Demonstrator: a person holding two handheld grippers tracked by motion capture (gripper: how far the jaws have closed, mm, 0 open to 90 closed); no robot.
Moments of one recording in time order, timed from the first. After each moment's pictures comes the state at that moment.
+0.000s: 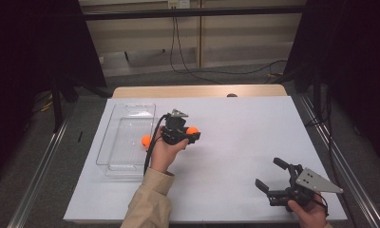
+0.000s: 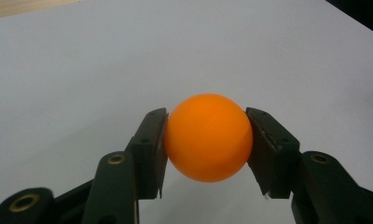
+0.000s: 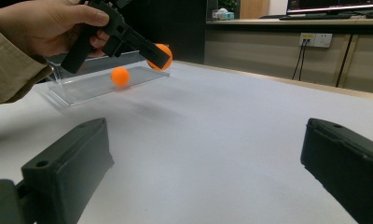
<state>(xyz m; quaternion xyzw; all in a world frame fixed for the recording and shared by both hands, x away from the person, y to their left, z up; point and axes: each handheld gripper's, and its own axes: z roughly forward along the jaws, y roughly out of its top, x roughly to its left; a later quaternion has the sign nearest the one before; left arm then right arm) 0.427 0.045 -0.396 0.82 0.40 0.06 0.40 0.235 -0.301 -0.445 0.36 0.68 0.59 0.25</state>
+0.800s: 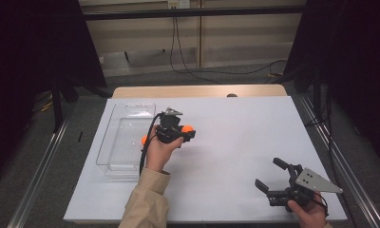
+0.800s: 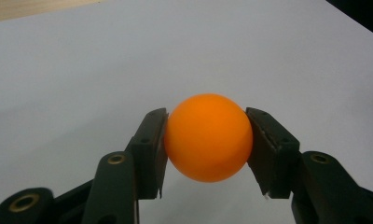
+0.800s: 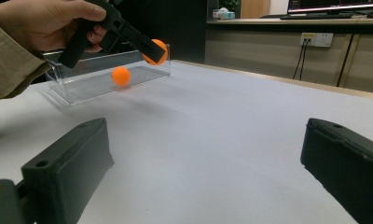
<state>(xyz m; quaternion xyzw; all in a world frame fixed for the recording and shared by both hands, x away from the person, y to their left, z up) 0.429 0.058 -0.391 0.81 0.41 0.07 0.40 0.235 -0.301 -0.446 0.36 0.68 0.59 0.25</state>
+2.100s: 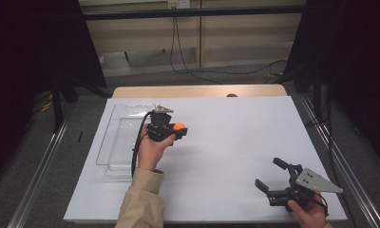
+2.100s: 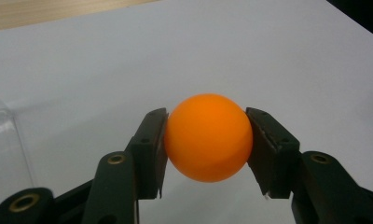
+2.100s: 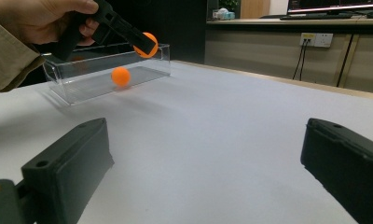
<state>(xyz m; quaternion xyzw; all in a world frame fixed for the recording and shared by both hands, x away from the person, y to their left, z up) 0.431 0.080 -0.382 0.81 0.43 0.08 0.40 0.235 -0.301 -0.446 0.36 0.68 0.59 0.25</state>
